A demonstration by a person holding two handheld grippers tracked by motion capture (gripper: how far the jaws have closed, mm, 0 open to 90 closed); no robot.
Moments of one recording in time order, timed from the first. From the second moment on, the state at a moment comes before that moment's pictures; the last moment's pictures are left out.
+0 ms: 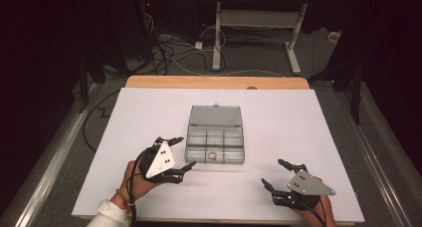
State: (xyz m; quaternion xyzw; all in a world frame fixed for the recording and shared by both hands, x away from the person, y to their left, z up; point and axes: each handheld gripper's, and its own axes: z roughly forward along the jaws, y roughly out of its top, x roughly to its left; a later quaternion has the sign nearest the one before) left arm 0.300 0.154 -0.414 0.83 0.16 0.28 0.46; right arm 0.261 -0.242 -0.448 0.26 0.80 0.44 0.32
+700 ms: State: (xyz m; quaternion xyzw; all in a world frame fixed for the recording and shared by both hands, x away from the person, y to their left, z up) left arm 0.290 0.195 -0.430 0.82 0.20 0.30 0.44; right arm 0.261 -0.244 -0.447 0.26 0.80 0.44 0.32
